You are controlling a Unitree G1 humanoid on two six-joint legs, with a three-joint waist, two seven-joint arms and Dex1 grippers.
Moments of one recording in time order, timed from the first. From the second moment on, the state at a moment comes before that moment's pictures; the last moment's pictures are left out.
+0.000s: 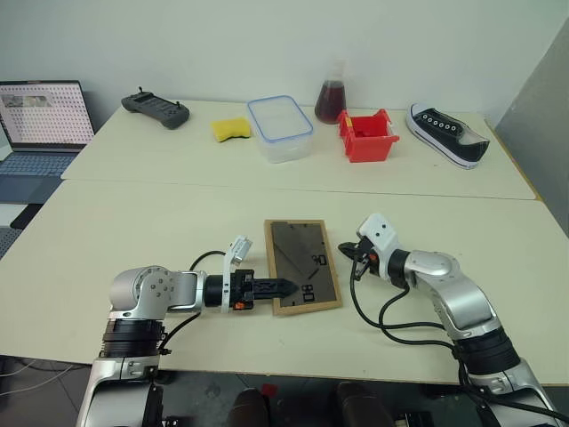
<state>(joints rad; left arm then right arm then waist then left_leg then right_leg) -0.47 0.47 0.12 0.08 -0.84 1.47 -0.84 -0.43 -0.42 0.18 -0.11 0.10 0.59 0.67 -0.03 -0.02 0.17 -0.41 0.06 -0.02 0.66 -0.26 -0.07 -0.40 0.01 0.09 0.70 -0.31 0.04</state>
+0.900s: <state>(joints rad) -0.68 0.67 -0.03 0.09 -0.76 1.22 -1.03 -0.81 -0.38 0.11 -0.13 0.57 0.92 0.83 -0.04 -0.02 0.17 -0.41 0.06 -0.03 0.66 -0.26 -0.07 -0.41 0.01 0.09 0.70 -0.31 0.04</state>
